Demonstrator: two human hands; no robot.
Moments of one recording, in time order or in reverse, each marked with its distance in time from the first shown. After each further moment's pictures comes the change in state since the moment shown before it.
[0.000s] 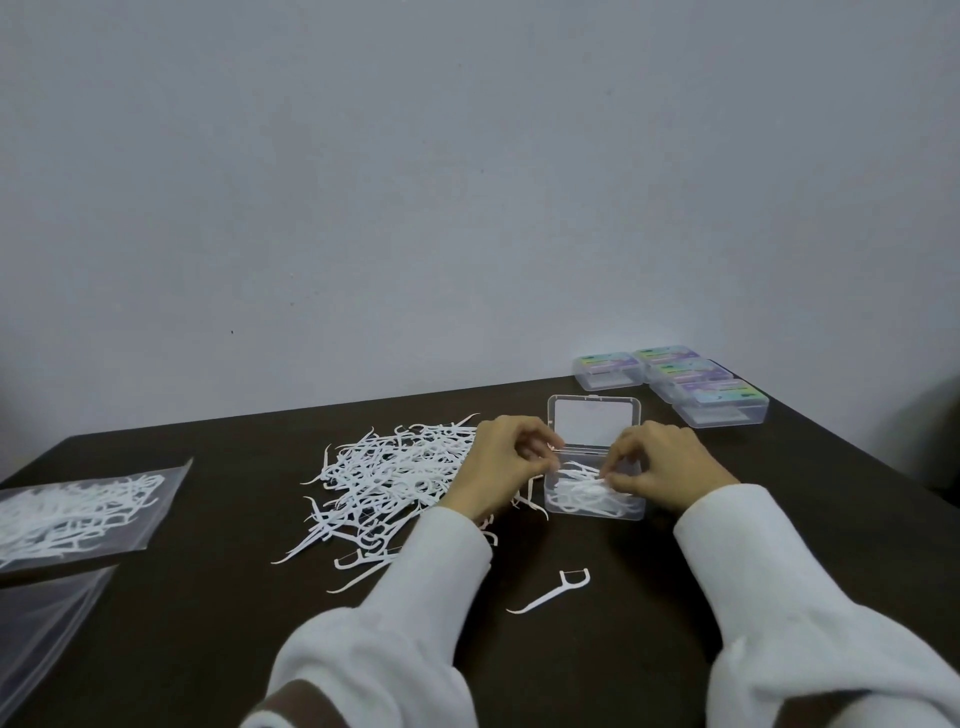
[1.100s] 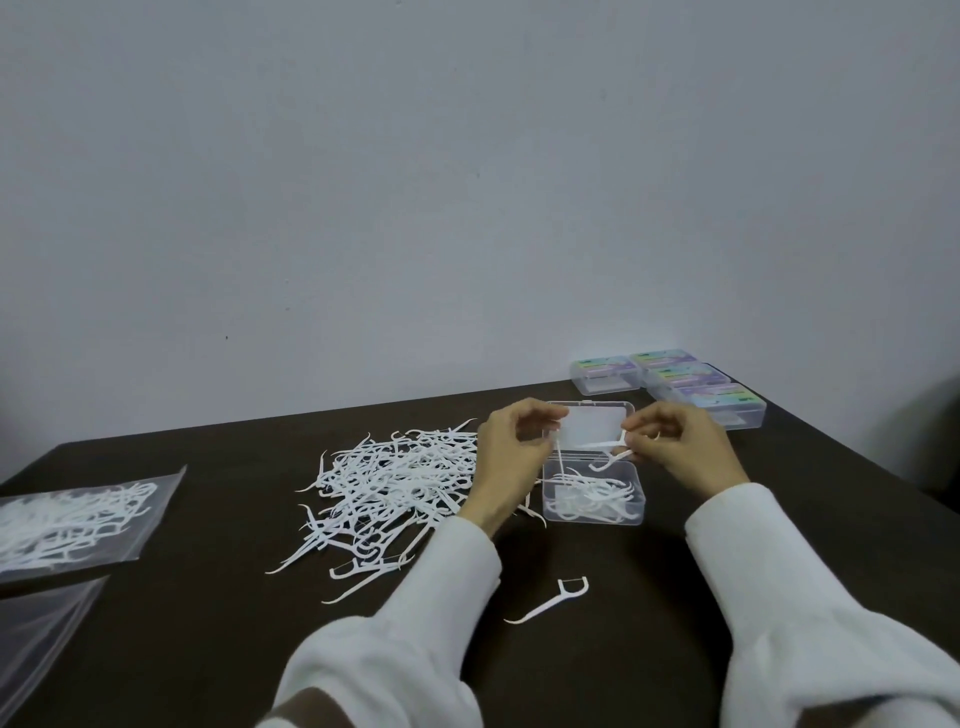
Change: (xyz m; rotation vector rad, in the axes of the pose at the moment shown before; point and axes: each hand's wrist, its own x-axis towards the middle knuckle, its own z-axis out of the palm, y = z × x) left_hand 0.008 0.012 0.015 -0.284 0.225 -0.036; right_hand 0.003 0.010 -0.003 0.711 0.365 0.202
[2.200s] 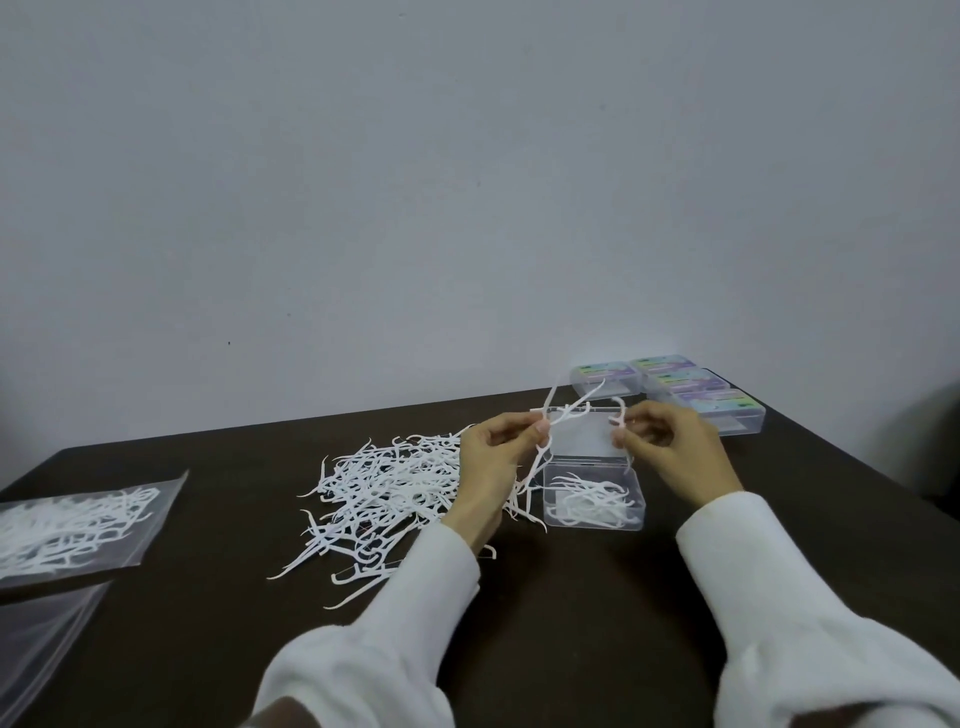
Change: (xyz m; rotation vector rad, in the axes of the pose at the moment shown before) left_hand -0.006 0.007 -0.007 -0.389 0.118 -0.244; right_hand -0.003 -0.006 0.004 -0.095 0.025 -0.178
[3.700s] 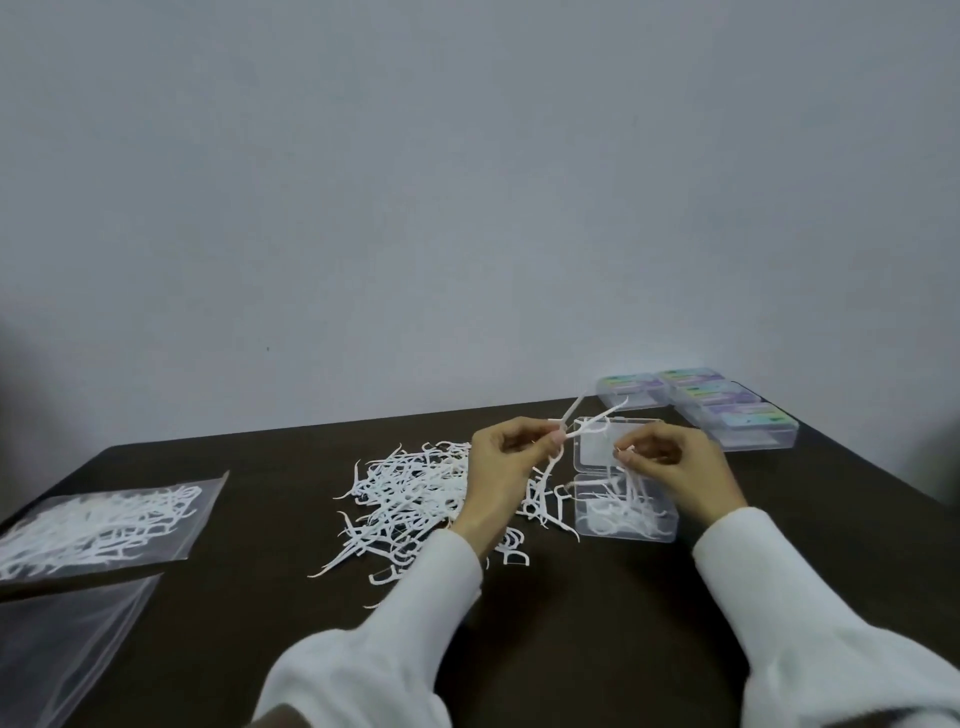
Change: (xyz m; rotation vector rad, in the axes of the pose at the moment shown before) left_hand -0.013 0.021 -0.024 0.125 -0.047 0.119; right_hand -0.002 -0.006 0.021 0.139 -0.056 0.065
